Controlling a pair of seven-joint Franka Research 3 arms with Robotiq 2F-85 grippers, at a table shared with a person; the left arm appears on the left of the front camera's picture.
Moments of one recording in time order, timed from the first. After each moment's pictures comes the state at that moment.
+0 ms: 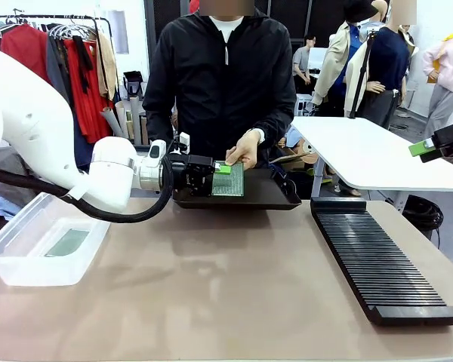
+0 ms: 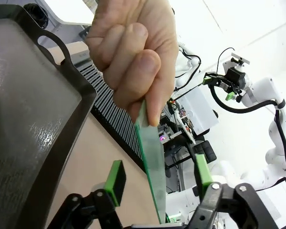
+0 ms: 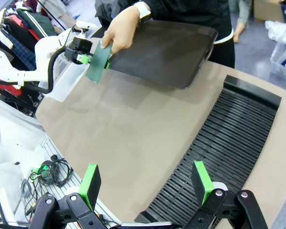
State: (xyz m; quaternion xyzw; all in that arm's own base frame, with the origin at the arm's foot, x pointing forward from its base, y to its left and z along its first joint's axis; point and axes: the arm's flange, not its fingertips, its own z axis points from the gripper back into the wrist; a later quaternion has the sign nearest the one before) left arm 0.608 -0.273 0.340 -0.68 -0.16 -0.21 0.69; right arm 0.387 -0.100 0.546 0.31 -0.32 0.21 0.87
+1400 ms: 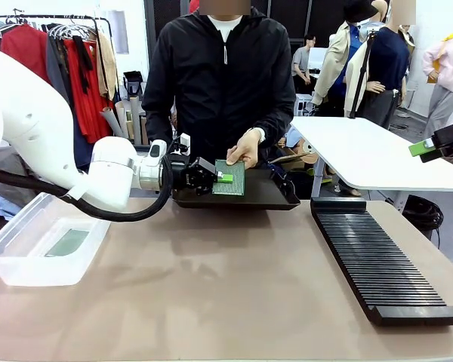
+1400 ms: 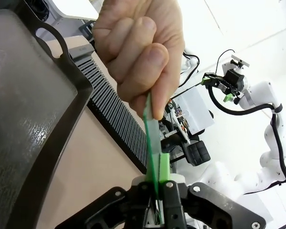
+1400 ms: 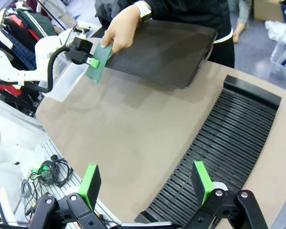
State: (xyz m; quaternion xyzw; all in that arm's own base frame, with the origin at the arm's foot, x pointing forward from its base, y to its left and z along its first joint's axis) left arm 0.608 -0.273 0.340 -0.68 -0.14 -0.20 0.69; right arm 0.387 -0.100 0.546 0.31 -0.32 0.21 0.87
